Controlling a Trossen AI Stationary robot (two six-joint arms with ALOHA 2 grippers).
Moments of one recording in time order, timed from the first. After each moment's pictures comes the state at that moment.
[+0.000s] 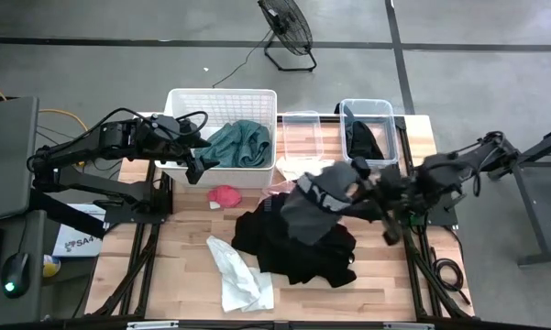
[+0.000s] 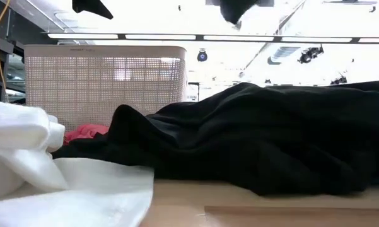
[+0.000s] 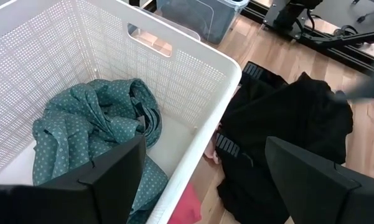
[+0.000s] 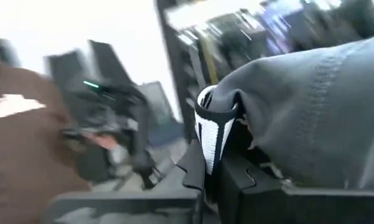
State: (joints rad) left arm 0.15 0.93 1.28 -0.97 -0.16 -0.35; right arm 0.46 1.07 1.23 -0.02 0.14 0.22
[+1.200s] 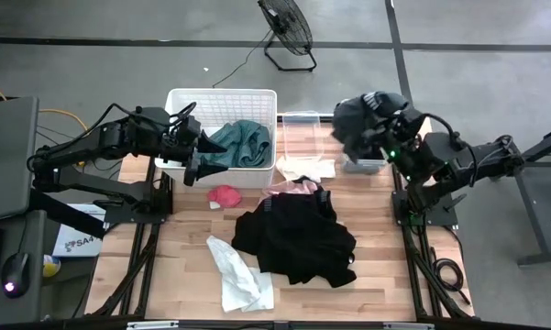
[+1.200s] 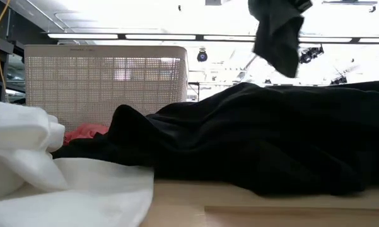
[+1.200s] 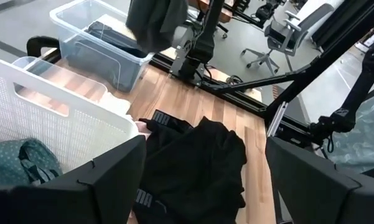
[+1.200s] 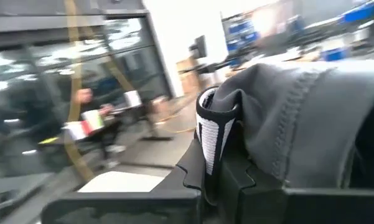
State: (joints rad) left arm 0.15 0.93 1.28 -0.67 0.12 -0.40; right arm 0.26 1.04 1.23 -0.01 1.33 0.17
